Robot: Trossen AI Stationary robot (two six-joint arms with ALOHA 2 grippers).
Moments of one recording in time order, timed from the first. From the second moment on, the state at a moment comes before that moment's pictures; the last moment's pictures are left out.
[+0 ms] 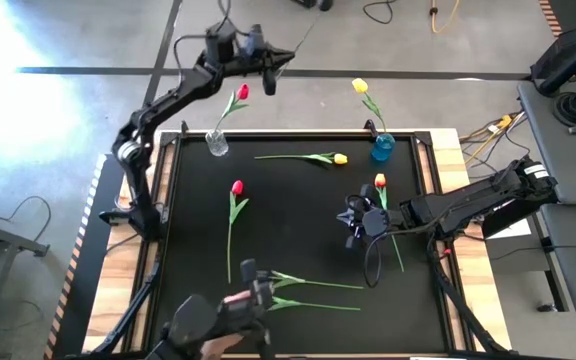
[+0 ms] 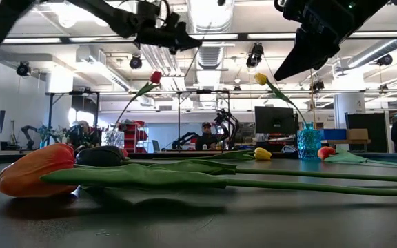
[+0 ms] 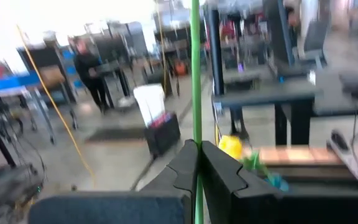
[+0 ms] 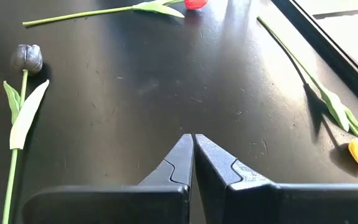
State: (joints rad) left arm 0.86 1.86 1.76 0.14 0.59 0.21; right arm 0.23 1.22 0.76 -0.32 0.45 0.31
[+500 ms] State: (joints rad) left arm 0.80 1.26 0.98 0.39 0.49 0.14; right arm 0.23 1.22 0.76 -0.26 0.45 0.25
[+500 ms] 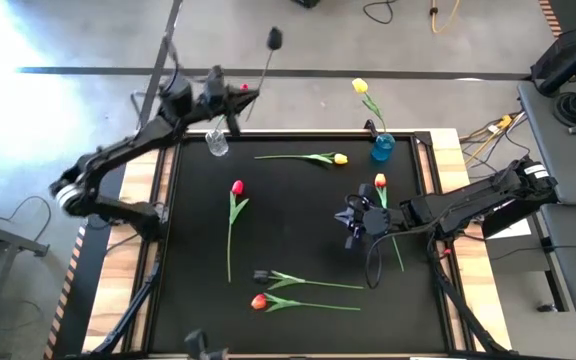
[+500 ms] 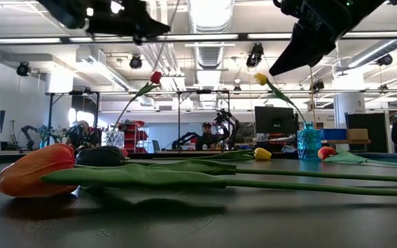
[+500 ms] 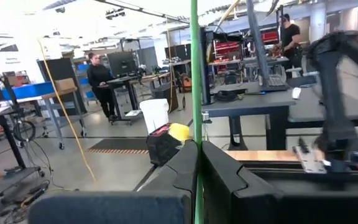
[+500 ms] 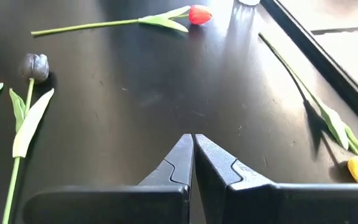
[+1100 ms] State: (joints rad) left arm 0.76 0.77 0.28 0.83 0.05 0.15; right arm 0.23 1.22 0.71 -0.07 0.47 0.16
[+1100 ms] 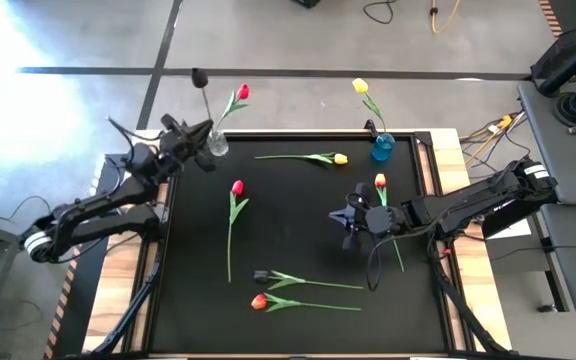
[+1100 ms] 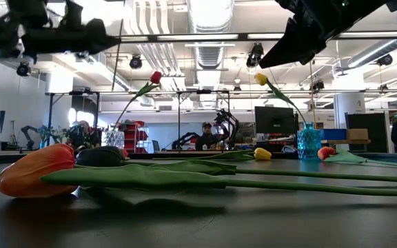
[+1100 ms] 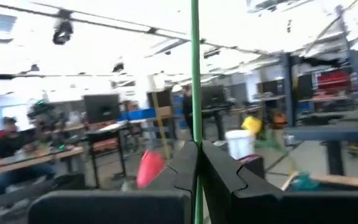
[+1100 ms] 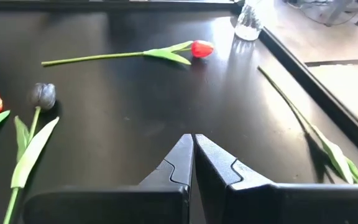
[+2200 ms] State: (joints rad) left arm 1.10 1.53 0.25 1.56 0.17 0.04; right arm 0.21 1.22 0.71 -0.03 0.47 0.13
